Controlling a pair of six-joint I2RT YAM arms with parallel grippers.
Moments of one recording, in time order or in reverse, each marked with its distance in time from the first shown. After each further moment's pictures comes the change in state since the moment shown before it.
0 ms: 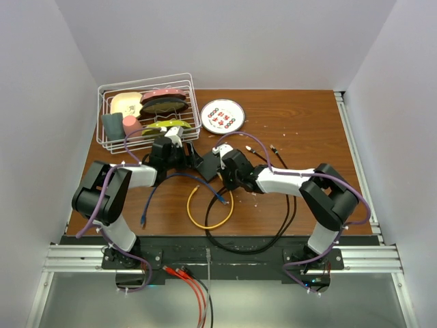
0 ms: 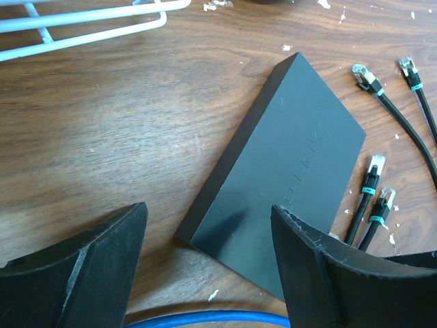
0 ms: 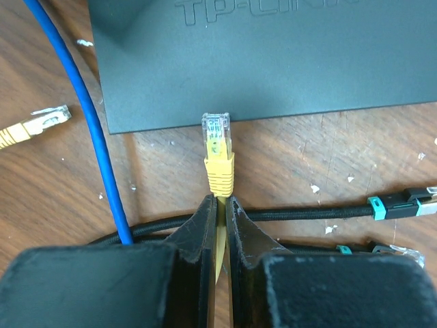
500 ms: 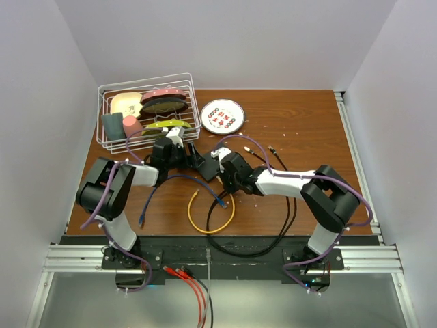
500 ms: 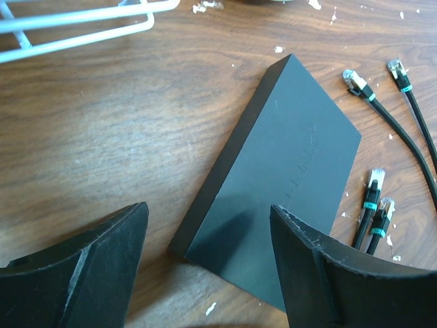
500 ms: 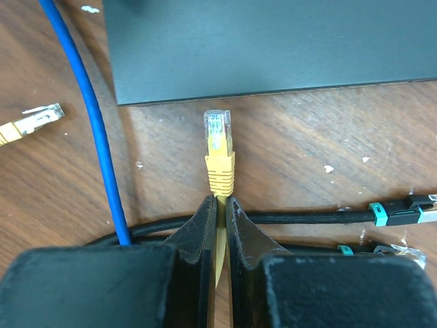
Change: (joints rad) left arm 0.000 0.048 -0.003 0.074 0.031 -0.010; right arm 0.025 -0.019 -0.012 -0.042 -0.002 -0.002
